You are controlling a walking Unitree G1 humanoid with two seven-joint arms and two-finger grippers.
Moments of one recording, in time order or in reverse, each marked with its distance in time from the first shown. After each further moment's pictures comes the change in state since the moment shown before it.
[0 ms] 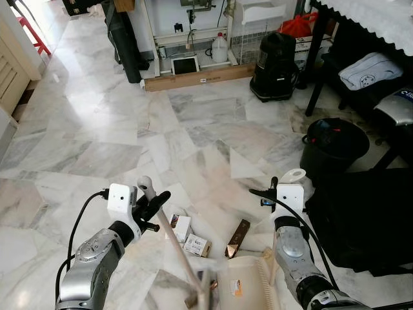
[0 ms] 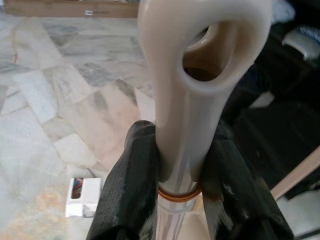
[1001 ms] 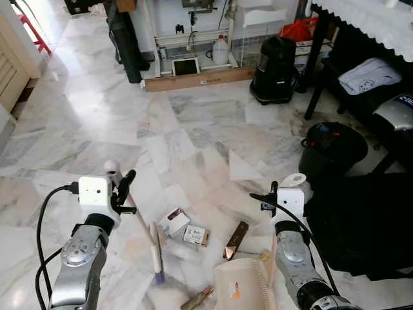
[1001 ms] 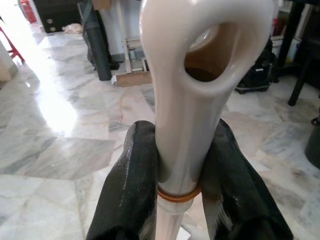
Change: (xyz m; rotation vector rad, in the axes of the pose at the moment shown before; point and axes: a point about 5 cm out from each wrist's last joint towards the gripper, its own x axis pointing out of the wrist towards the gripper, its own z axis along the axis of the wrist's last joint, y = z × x) left arm -0.019 0.021 0.030 0.246 -0.215 0.317; right arm -0.008 -0.002 -0.010 -0.002 0.027 0.004
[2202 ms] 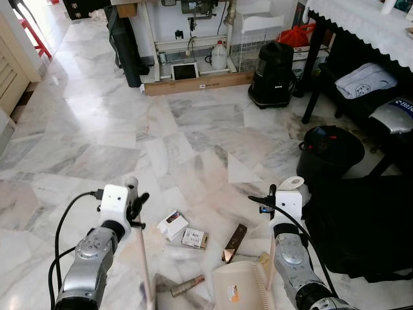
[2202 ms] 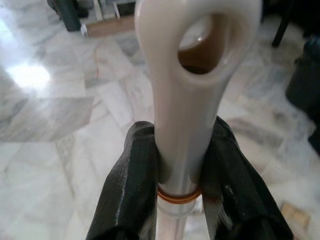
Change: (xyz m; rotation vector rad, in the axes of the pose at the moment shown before) left arm 0.020 -0.007 -0.038 0.026 0.220 -0.100; right arm -0.001 0.002 -0.002 0.004 0.015 0.003
